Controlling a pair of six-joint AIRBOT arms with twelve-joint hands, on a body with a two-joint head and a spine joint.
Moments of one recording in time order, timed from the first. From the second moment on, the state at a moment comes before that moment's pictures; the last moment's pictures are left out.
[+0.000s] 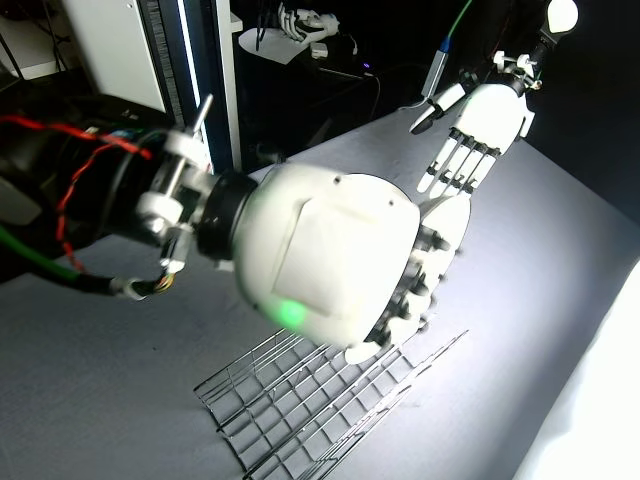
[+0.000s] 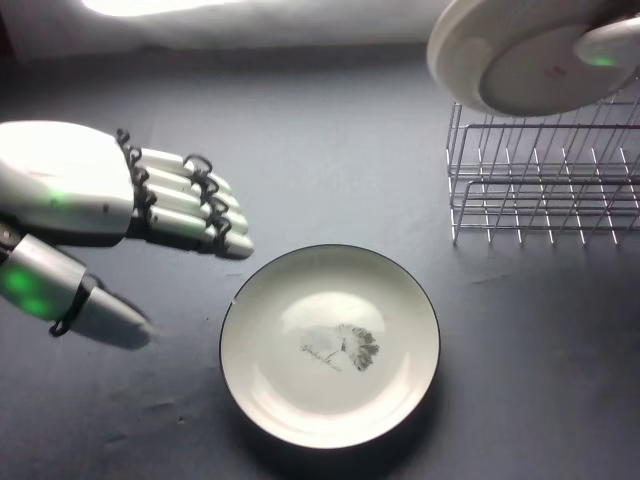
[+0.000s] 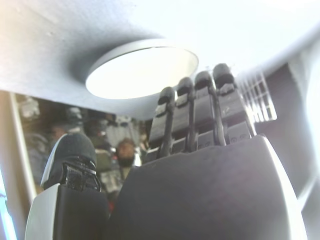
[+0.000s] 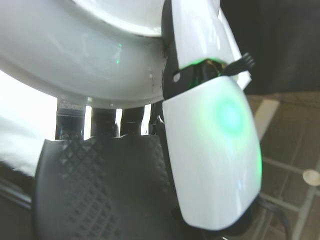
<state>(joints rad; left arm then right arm) 0.44 -0.95 1.44 1.51 -0.93 -0.32 -0.32 -0.78 1.08 0.04 0.47 -0.16</state>
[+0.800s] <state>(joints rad) 0.52 -0.97 1.40 1.49 -0.93 -0.28 -0.47 -0.76 1.17 0.07 0.52 -0.16</state>
